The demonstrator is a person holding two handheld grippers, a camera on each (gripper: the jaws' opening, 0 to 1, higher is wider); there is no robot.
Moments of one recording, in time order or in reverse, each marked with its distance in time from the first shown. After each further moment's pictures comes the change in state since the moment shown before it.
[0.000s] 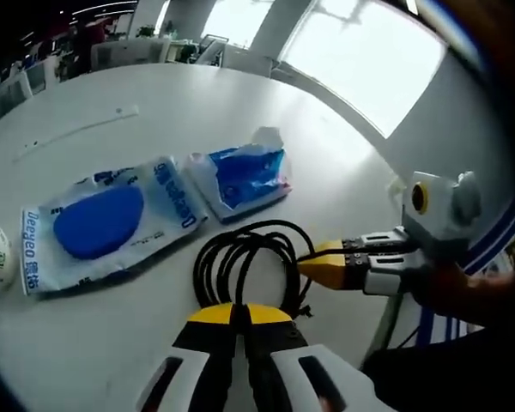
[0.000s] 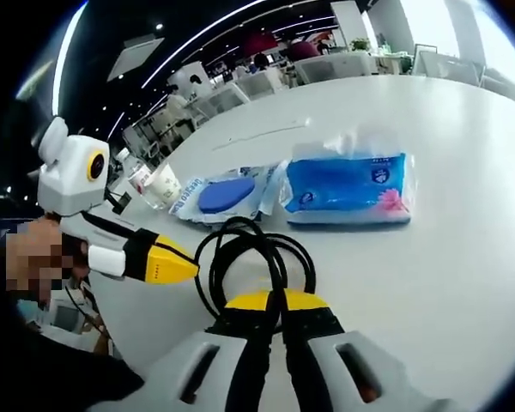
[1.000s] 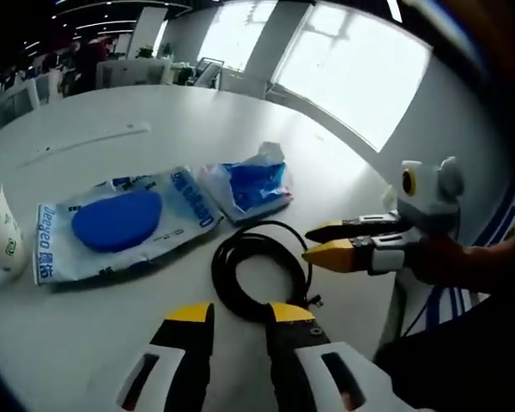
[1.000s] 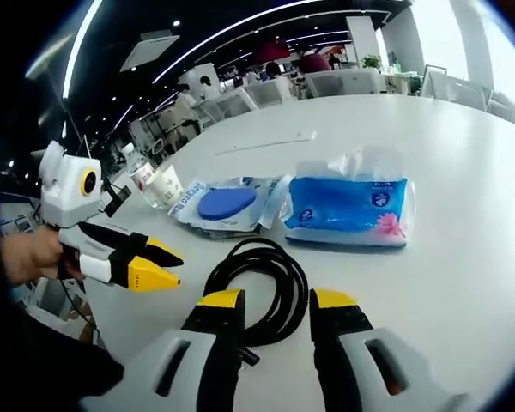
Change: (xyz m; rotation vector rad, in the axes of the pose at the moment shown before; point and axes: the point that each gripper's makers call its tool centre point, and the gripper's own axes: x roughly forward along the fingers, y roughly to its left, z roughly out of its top) left arm -0.025 0.021 -0.014 0.021 -0.158 -0.011; right arm -0.008 0.002 0.020 -0.108 -0.071 -0.012
